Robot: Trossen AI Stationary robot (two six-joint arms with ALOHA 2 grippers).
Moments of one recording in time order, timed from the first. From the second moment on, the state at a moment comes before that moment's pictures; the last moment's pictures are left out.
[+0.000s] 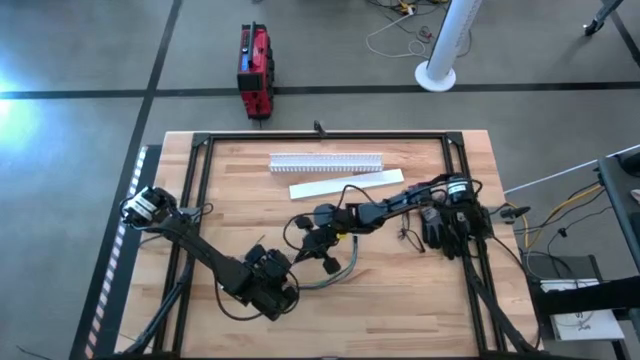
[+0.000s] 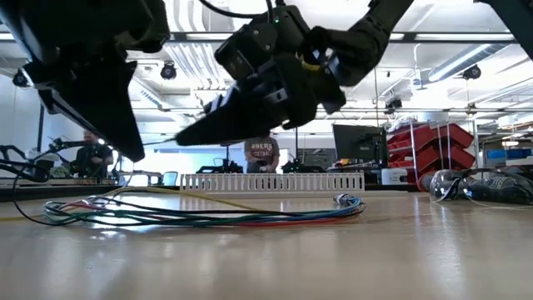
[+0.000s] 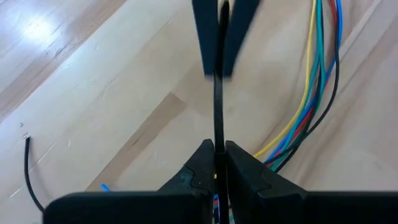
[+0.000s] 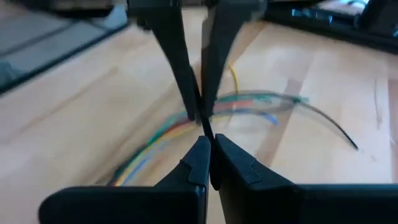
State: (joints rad) left arm -0.63 1.75 1.13 -0.71 -0.55 -1.26; right arm 0.03 2.16 1.23 0.36 -0.49 -0.28
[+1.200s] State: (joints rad) left arm -0.72 1.75 1.10 -0.81 -0.45 -1.40; right arm -0.06 1.89 1.04 -0.03 -0.55 -0.44
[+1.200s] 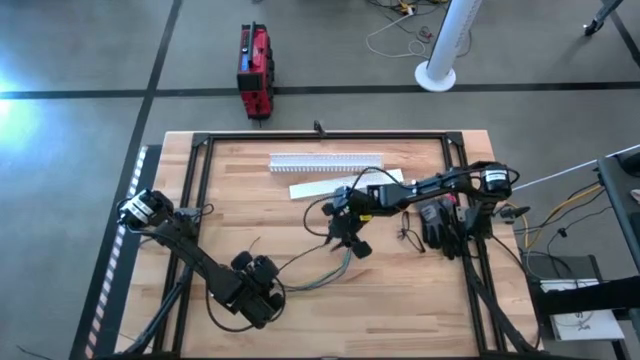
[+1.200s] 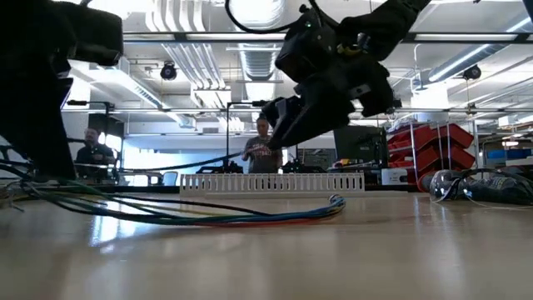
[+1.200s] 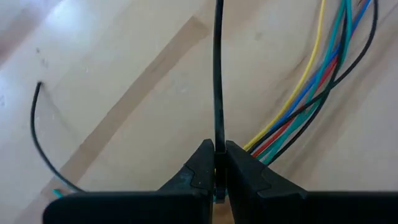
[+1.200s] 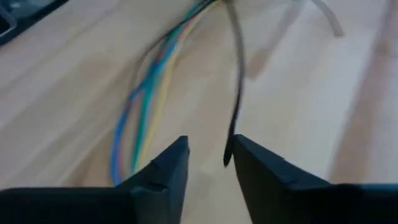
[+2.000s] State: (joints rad) left arm -0.72 1.75 1.08 -0.83 -0.27 -1.37; right arm 0.13 1.95 0.92 0.14 -0.17 -0.36
